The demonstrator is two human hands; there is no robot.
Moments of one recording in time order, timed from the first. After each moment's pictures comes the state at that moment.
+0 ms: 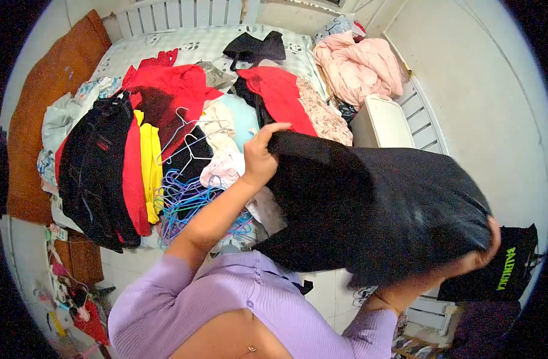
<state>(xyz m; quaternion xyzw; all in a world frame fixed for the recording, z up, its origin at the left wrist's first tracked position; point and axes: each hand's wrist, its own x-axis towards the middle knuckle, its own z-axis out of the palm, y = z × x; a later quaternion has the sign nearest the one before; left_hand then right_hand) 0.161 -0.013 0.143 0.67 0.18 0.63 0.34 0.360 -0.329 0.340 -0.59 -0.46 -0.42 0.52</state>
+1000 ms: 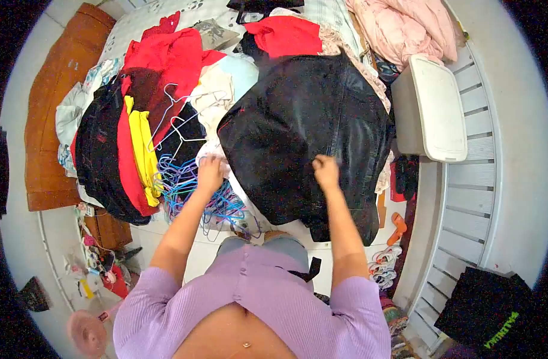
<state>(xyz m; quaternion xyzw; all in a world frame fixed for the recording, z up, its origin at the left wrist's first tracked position) 0.100 0.023 -0.122 0.84 0.52 0.06 0.15 0.459 -0.100 -0.141 -0.80 -0.46 0.23 0.31</state>
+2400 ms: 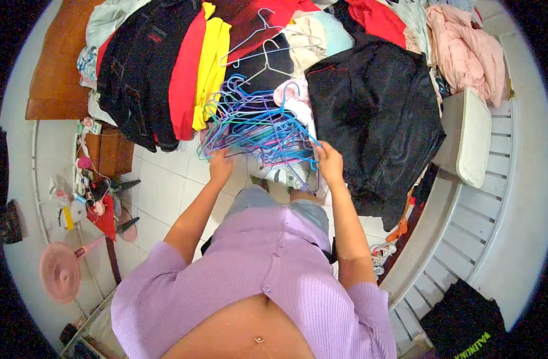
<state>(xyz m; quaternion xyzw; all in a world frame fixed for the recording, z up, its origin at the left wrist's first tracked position) -0.145 -0.135 -0.188 0.62 0.72 0.20 0.26 0.199 -0.128 -0.099 -0.75 -0.50 0.37 0.23</state>
